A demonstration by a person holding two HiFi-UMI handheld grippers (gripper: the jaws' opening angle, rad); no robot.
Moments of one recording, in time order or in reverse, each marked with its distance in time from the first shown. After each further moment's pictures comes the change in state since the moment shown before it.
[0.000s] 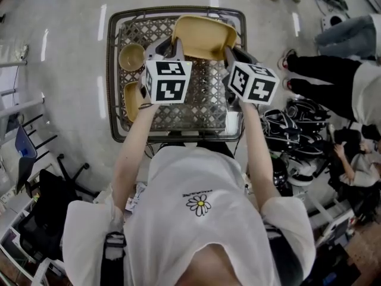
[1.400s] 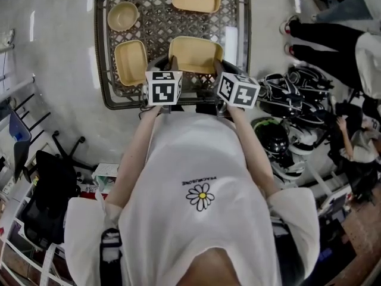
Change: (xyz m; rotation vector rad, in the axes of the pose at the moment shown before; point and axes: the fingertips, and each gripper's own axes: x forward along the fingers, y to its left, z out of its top) left arm -0.048 -0.058 -0.233 -0.216 0.357 -0.135; right arm -0.037 0.003 -0.227 0.159 0.279 -0.065
